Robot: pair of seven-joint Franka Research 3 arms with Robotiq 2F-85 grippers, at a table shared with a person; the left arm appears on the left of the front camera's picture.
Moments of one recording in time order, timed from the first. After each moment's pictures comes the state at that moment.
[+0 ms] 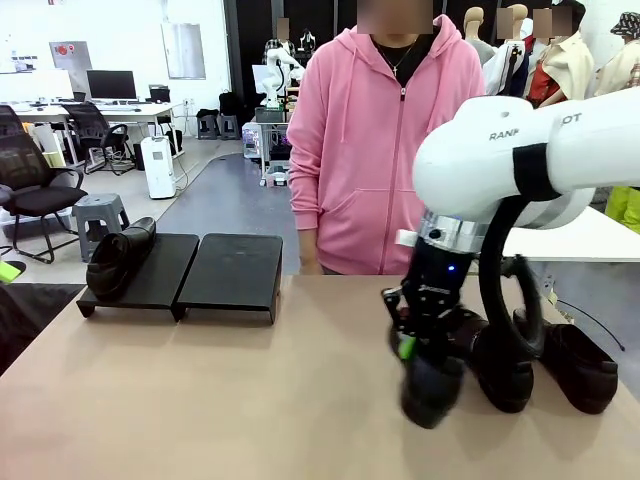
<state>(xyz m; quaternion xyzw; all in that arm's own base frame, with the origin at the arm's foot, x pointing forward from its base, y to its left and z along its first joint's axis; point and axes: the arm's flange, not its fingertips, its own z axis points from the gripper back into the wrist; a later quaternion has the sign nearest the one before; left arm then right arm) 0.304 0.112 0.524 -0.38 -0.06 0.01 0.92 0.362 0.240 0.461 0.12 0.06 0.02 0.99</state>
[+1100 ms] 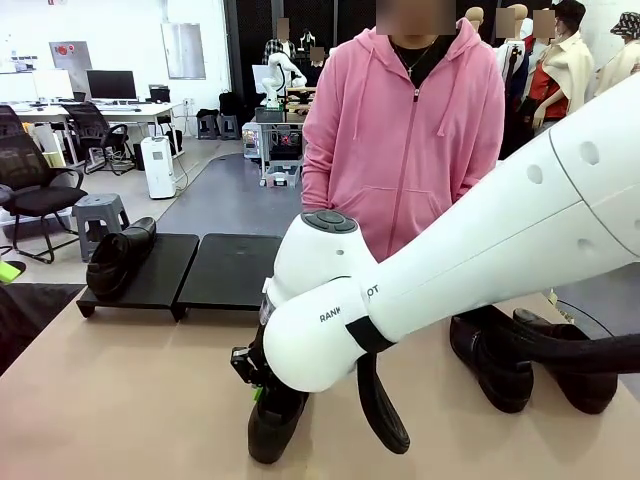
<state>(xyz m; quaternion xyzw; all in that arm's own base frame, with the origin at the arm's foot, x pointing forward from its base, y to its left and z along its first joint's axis) 0.304 0.112 0.524 -0.38 -0.06 0.01 0.92 0.345 0.437 0.350 0.16 -0.07 0.01 0.99</state>
